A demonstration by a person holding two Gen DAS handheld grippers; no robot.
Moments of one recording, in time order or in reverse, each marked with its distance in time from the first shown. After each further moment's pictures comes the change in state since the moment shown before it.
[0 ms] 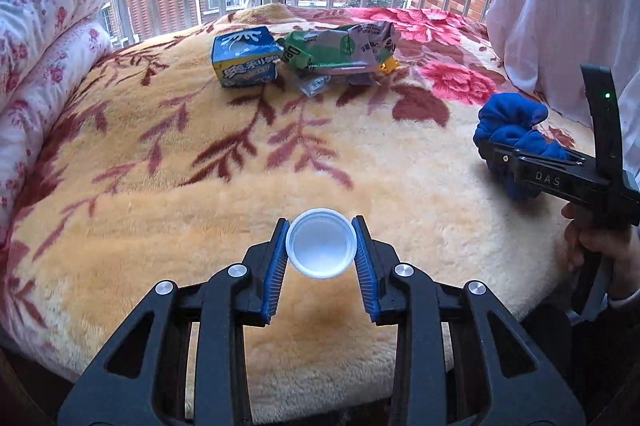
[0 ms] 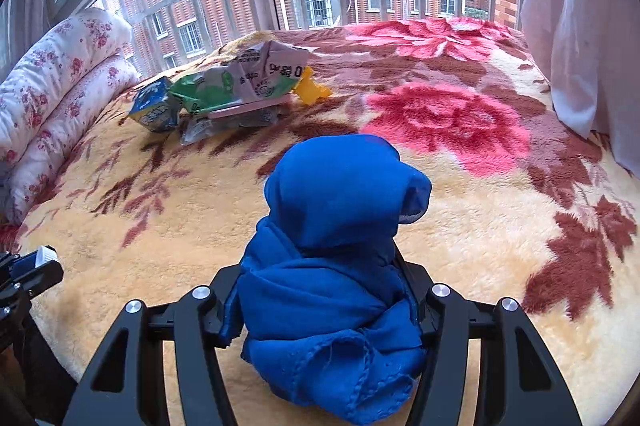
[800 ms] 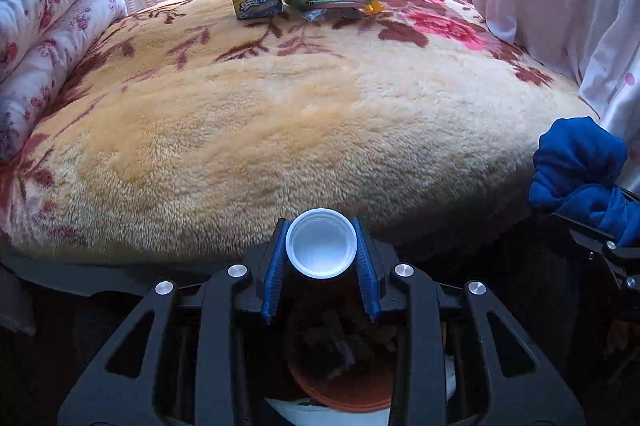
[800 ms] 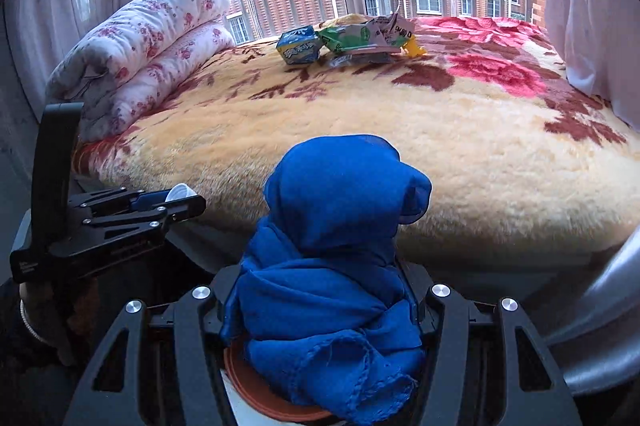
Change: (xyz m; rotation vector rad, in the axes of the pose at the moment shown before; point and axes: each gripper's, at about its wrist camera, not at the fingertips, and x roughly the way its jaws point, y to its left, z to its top) left arm -0.046 0.001 -0.110 0.036 0.062 -0.004; right arm -0.130 0.094 -0.154 -0.065 0.016 0.171
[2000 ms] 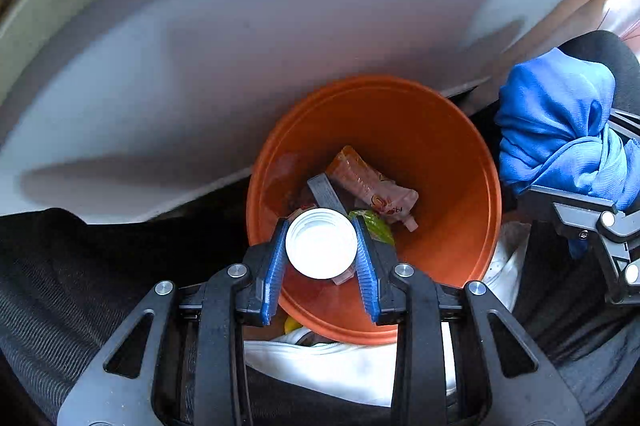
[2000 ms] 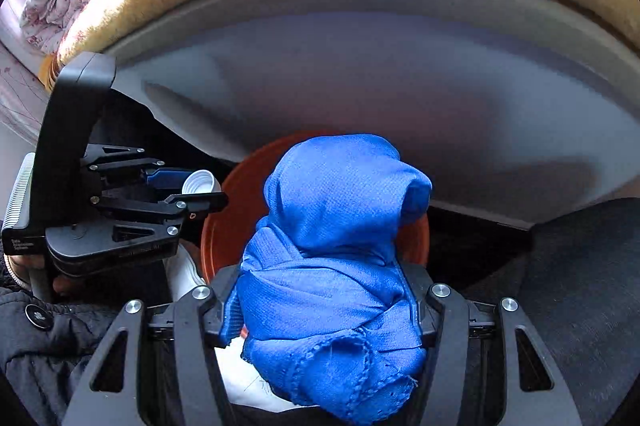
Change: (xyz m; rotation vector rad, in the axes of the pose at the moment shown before) left arm 0.130 -0.005 -0.100 0.159 0.465 -0.095; right arm 0.118 0.002 -0.095 0.012 0.415 0.067
